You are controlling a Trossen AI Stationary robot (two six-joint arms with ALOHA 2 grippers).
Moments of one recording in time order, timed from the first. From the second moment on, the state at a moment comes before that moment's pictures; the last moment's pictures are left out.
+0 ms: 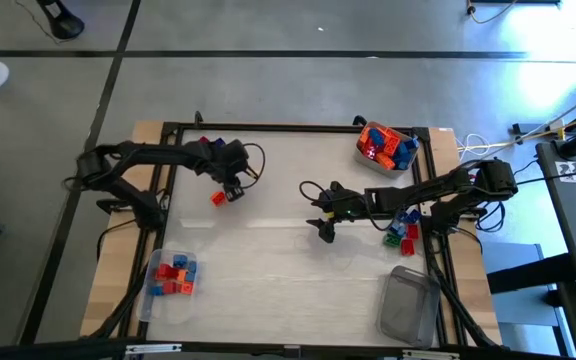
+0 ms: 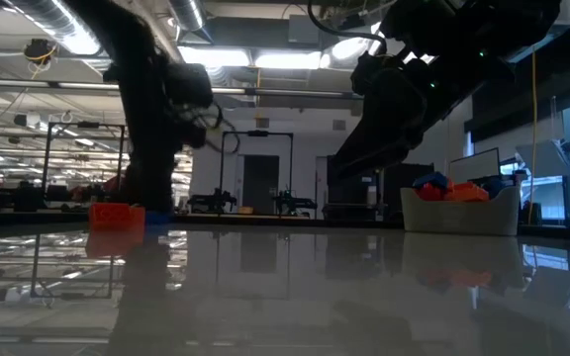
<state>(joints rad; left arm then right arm) 0.47 1.49 0.80 -0.58 -0.11 0.00 0.05 1.53 0.72 0.16 0.15 0.26</state>
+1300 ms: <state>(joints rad) -0.84 1.00 0.87 -0.98 -0.06 -1.54 0.05 1.53 0.72 0.16 0.15 0.26</state>
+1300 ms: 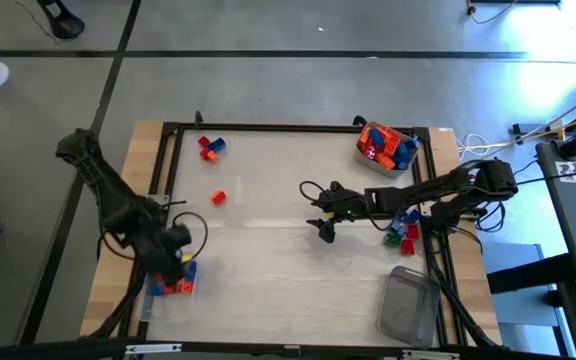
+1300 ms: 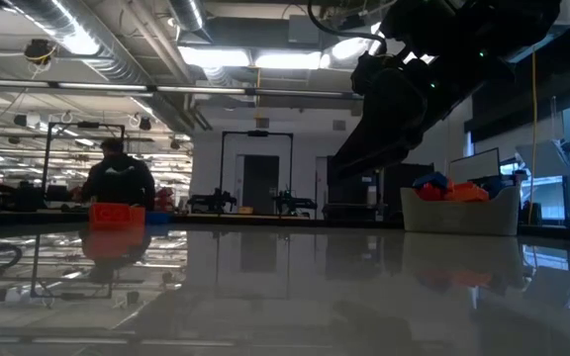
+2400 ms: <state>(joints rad) -0.99 1.07 0.79 -0.97 -0.15 -1.75 0.05 1.53 0.72 0.16 0.15 0.26</state>
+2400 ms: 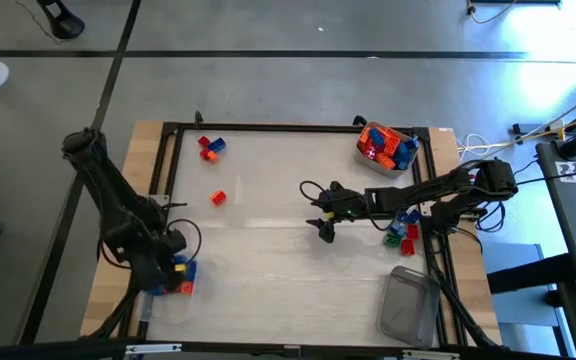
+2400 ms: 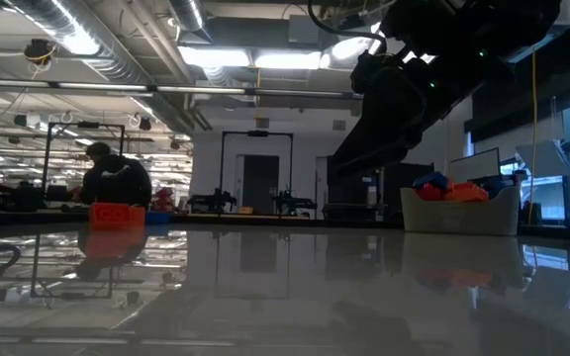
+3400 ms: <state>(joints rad) -0.01 1.02 0.89 -0.93 -0.60 -0.78 0.05 1.53 0.72 0.17 0.15 0.25</state>
